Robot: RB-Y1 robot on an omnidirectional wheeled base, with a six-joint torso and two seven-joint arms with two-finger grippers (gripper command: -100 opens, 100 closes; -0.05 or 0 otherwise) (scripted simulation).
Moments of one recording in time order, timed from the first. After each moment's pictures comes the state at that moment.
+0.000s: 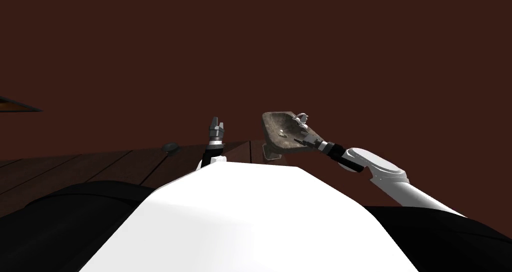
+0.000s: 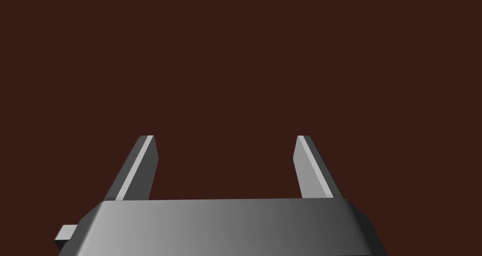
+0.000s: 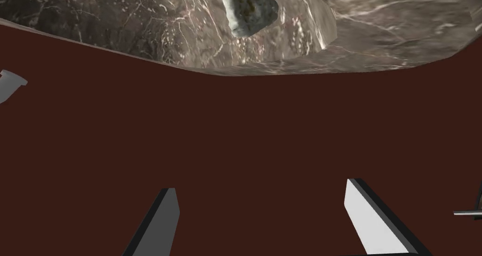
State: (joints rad) left arm 0.54 0.00 -0.05 -2.22 0.04 -0.35 -0.13; right arm 0.42 -1.18 -0.09 -1.70 0.61 -0.63 0.24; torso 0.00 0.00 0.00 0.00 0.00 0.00
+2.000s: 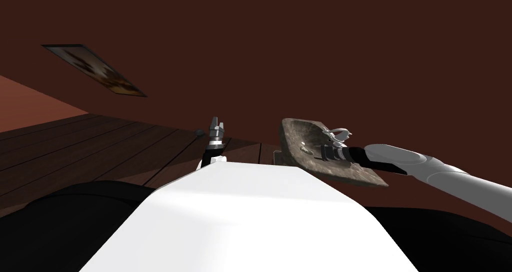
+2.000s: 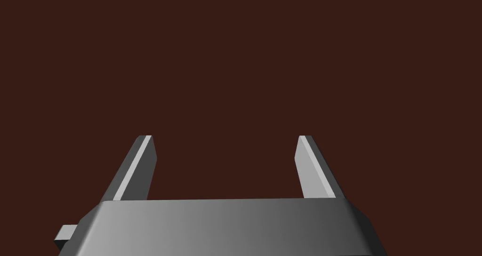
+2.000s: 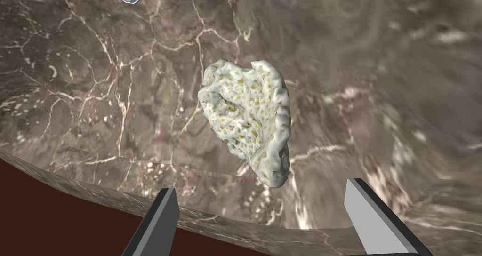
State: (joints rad) left arm 0.54 0.00 -0.05 -2.22 0.04 -0.35 -0.13; right arm 0.38 -1.59 0.17 -1.41 0.87 -0.78 0.43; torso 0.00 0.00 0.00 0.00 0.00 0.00
